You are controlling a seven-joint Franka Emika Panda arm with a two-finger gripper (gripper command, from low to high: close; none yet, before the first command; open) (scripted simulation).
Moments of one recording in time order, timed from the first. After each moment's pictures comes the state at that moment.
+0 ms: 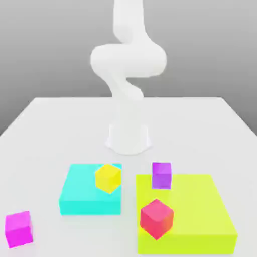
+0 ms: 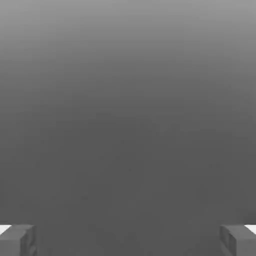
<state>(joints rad) -0.04 -0.71 0.00 -2.31 -0.01 2.33 0.86</state>
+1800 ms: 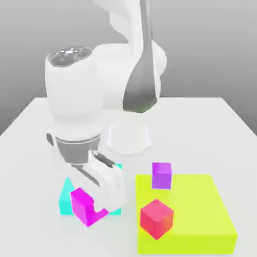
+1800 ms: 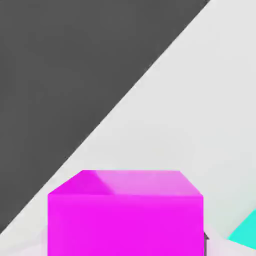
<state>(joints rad) -0.06 0.00 0.11 -2.44 0.04 2.45 1.41</state>
